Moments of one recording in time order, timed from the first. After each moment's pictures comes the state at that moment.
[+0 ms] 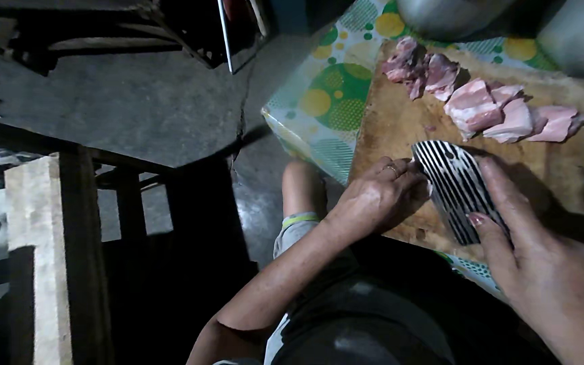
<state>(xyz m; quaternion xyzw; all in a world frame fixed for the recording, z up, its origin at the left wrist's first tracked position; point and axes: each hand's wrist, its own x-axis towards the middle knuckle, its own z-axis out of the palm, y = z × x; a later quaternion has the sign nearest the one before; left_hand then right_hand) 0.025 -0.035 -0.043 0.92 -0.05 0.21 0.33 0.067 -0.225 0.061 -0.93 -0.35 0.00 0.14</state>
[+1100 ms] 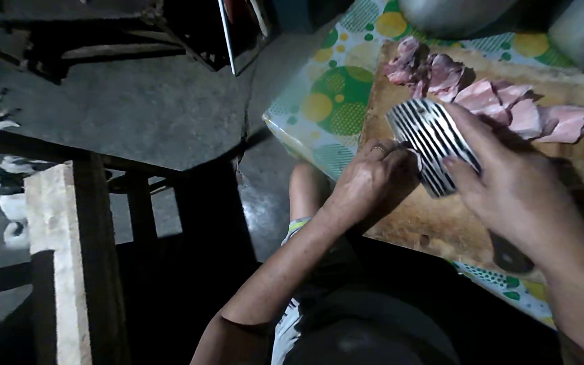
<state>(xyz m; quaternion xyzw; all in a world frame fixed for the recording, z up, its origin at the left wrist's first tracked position) 0.042 -0.009 -0.041 0.93 -0.01 0.19 0.30 0.129 -0.168 0.058 -0.91 -0.36 0.10 0.19</state>
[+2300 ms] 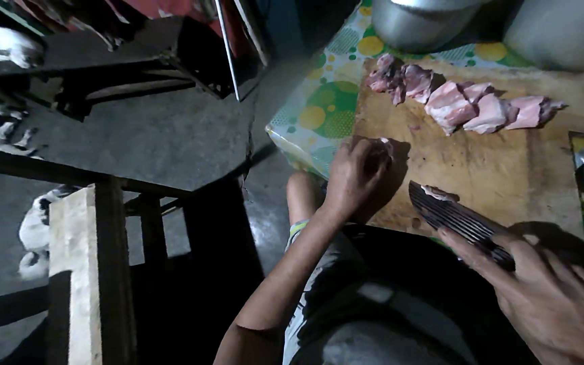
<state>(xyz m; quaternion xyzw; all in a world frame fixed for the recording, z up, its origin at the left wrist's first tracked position) 0.027 -0.016 -0.034 0.89 0.09 0.27 0.37 0.031 -0.293 0.035 -0.90 -0.43 -0.07 0.00</state>
